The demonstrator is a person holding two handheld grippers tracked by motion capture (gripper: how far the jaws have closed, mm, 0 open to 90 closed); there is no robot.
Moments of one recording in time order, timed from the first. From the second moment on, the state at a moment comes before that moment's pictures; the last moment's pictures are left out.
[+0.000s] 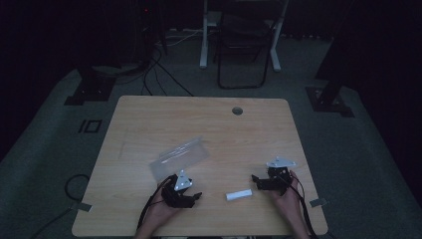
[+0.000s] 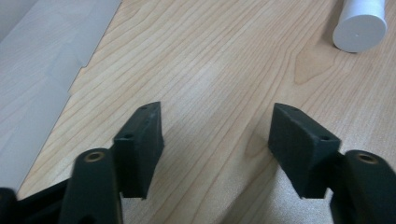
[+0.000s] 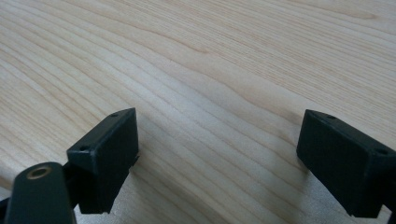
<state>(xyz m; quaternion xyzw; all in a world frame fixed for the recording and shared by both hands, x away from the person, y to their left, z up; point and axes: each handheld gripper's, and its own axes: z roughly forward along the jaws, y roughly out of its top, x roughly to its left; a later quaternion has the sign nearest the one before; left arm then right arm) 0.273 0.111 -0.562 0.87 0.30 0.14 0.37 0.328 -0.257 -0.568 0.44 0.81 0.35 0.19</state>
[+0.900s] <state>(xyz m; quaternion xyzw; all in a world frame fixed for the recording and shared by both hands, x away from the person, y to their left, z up) 0.271 0.124 -0.539 0.87 0.28 0.15 0.39 0.329 -0.258 -0.568 0.43 0.81 0.35 0.19</state>
